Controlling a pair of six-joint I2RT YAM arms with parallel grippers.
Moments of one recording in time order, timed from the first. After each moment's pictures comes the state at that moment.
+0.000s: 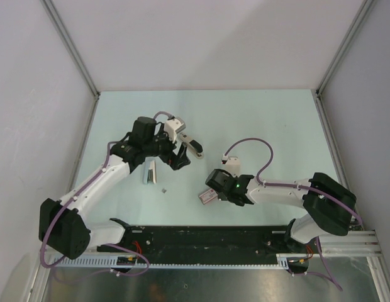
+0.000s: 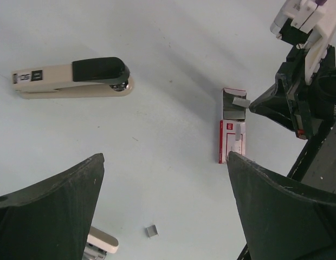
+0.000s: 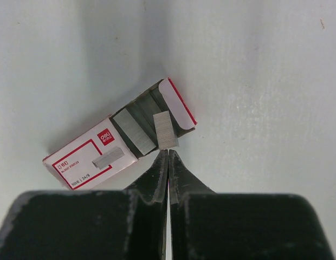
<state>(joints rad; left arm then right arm) -0.44 1.23 0.98 -0.42 0.48 0.15 1.07 1.51 0.80 -0.42 0.48 0.98</state>
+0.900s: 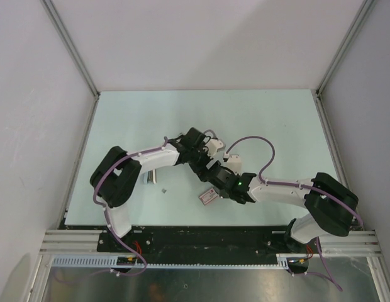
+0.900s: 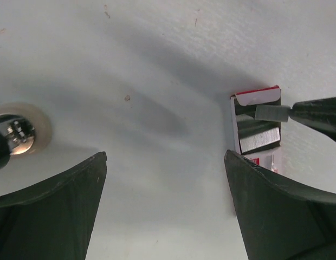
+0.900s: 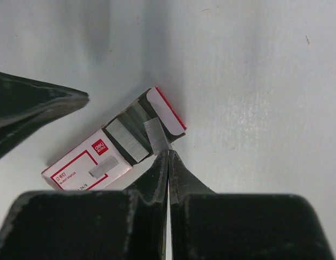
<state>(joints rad) -0.70 1.82 1.14 -0.32 0.37 0.21 1.03 1.50 0.79 -0.41 0.48 0.93</state>
